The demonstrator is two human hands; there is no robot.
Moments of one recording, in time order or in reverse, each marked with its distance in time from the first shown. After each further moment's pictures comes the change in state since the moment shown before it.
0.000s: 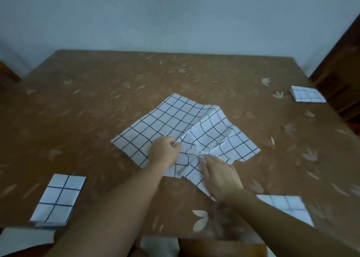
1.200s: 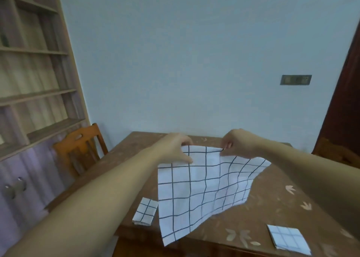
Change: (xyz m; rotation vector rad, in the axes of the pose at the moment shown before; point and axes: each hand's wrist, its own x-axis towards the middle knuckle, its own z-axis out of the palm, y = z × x) left_hand -0.258 0.095 -0.372 0.307 0.022 0.503; right_hand -0.205 -0.218 -0.263 -0.271 0.199 -0.379
